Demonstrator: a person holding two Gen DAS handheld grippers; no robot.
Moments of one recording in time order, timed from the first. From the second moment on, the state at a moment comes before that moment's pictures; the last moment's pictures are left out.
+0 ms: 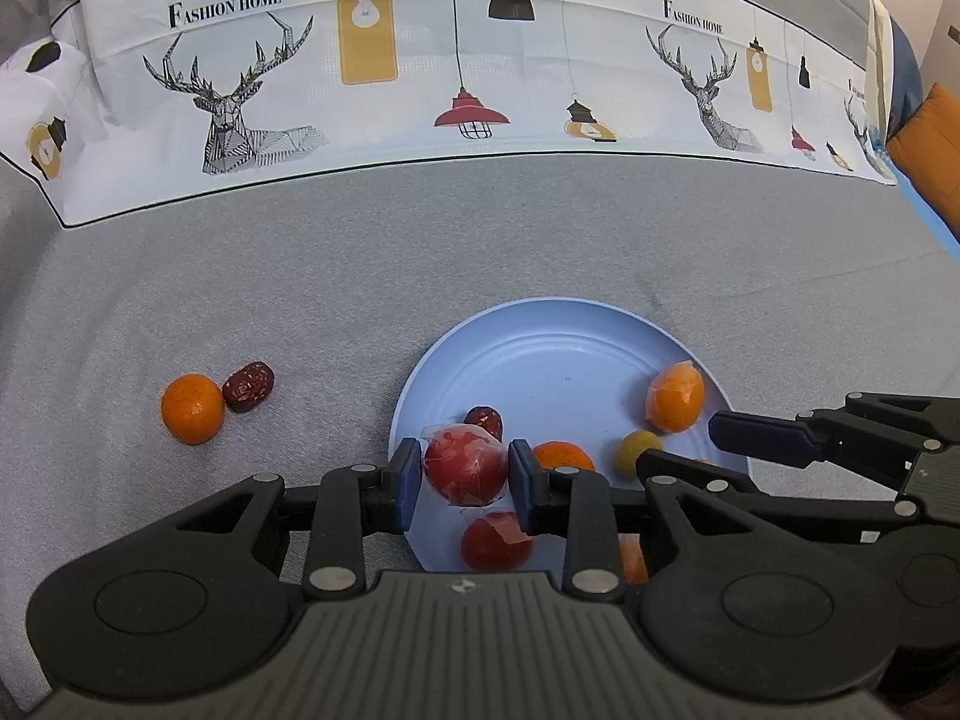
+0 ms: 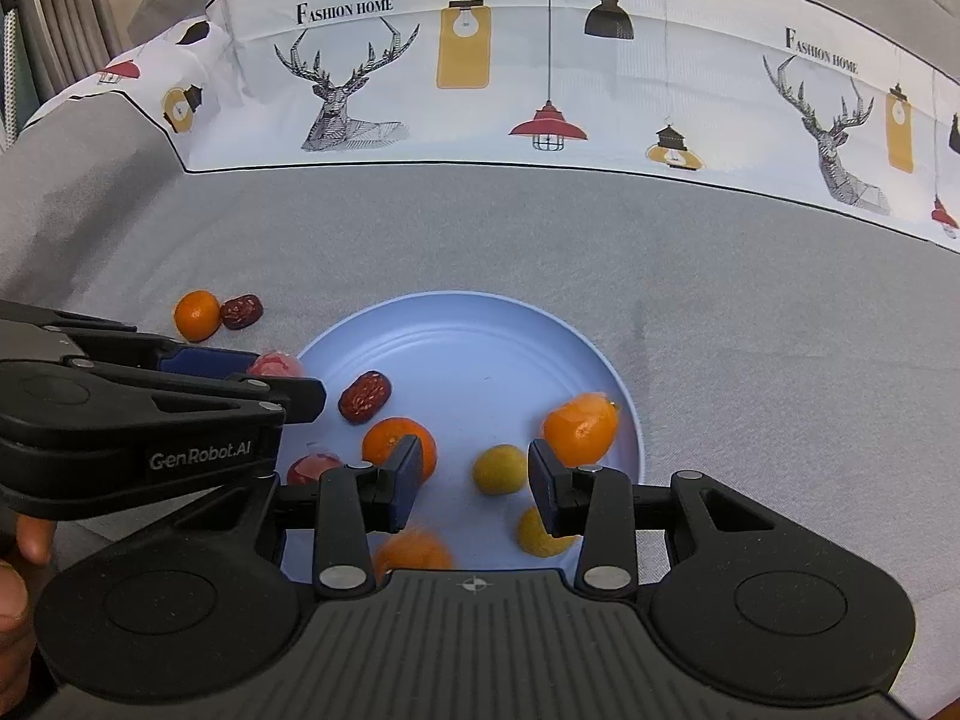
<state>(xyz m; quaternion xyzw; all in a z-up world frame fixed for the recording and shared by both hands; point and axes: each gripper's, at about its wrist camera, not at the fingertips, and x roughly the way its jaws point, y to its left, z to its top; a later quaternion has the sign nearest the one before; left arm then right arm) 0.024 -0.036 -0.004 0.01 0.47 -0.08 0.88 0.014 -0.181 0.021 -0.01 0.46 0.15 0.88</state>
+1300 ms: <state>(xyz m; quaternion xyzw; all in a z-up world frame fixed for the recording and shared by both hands) 0.027 -0.017 0.032 0.00 0.41 -0.07 0.91 0.017 -0.191 0.033 0.01 0.42 0.10 0.90</state>
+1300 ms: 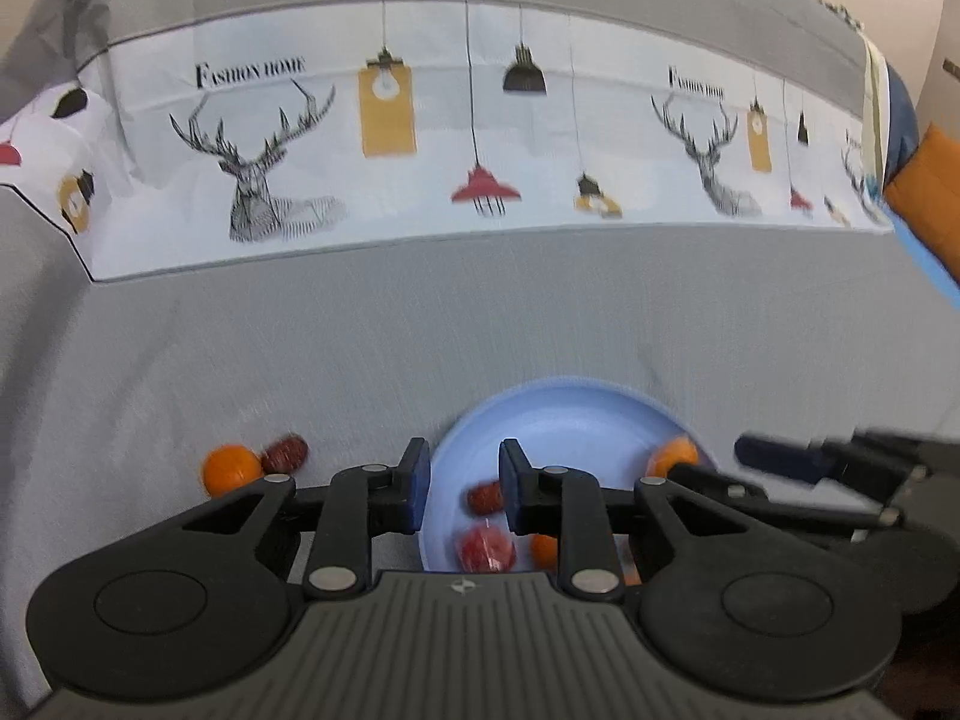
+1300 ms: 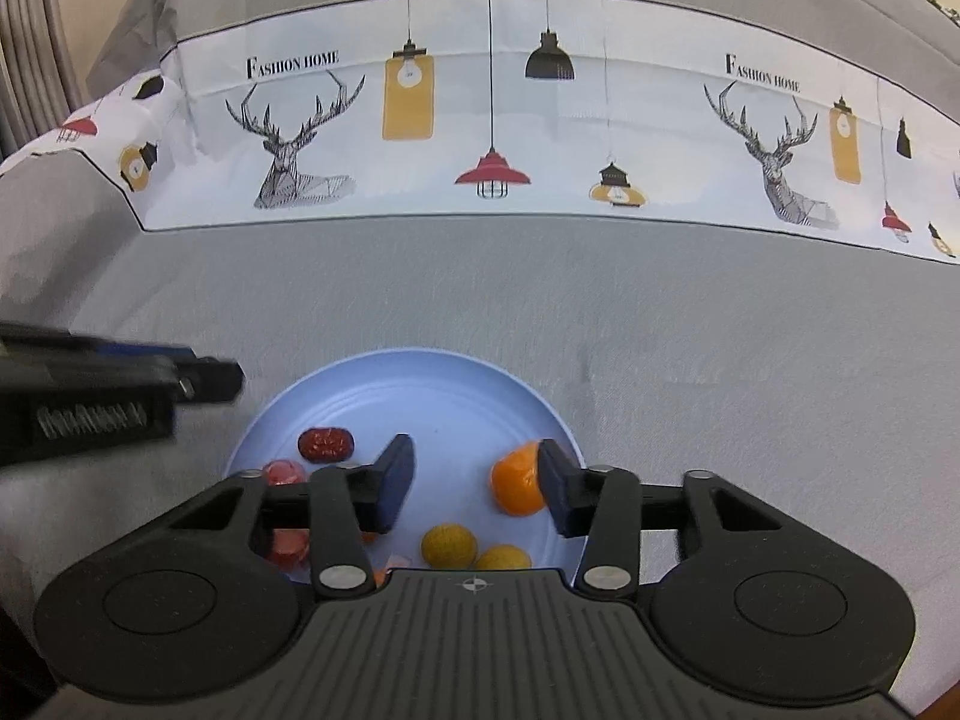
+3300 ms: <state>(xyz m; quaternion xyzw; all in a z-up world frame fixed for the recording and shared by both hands) 0.115 0.146 -0.030 -0.15 0.54 0.15 0.81 0.083 -0.009 -0.004 -0.01 0.43 0.27 0.86</state>
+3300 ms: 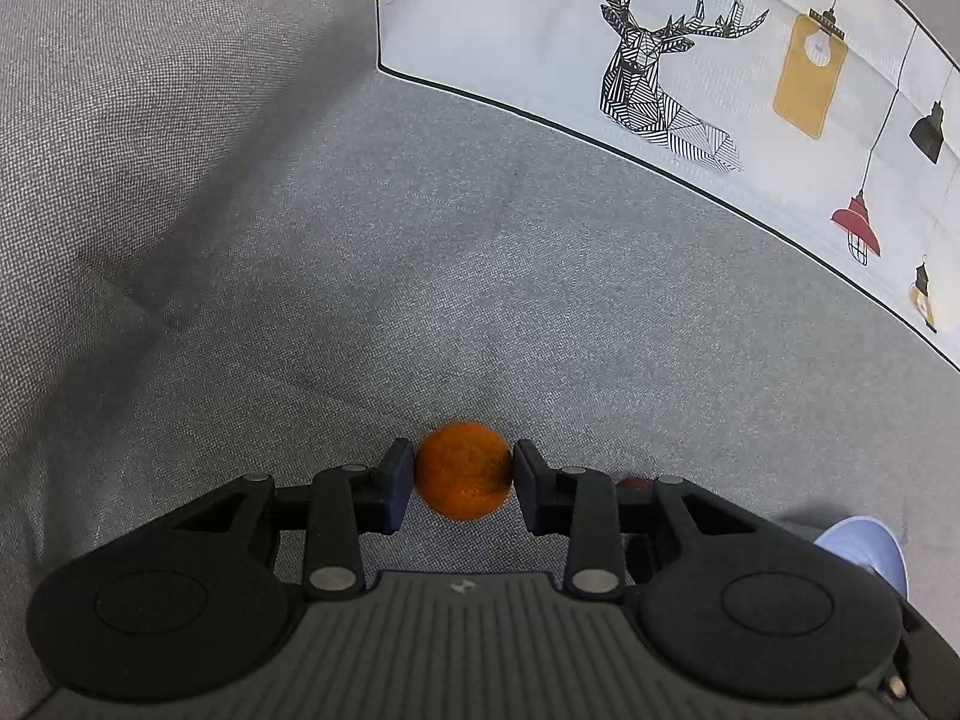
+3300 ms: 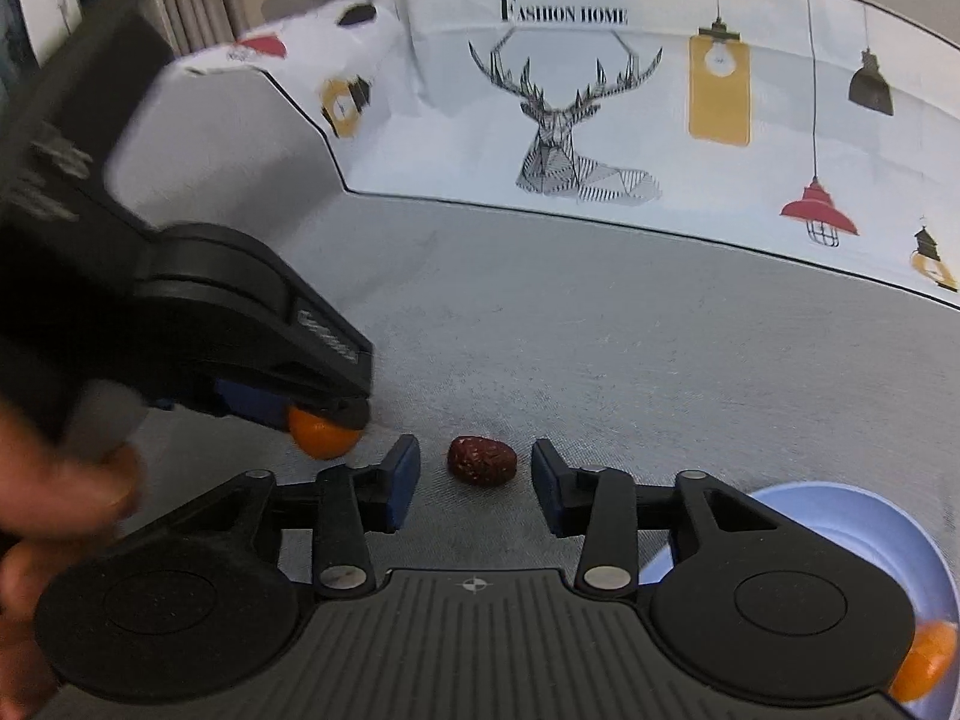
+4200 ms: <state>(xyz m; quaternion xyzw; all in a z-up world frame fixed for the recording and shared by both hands) 0.112 0.143 -0.027 -0.14 0.54 0.14 0.82 0.083 -0.015 0.022 -0.01 0.42 0.27 0.87</state>
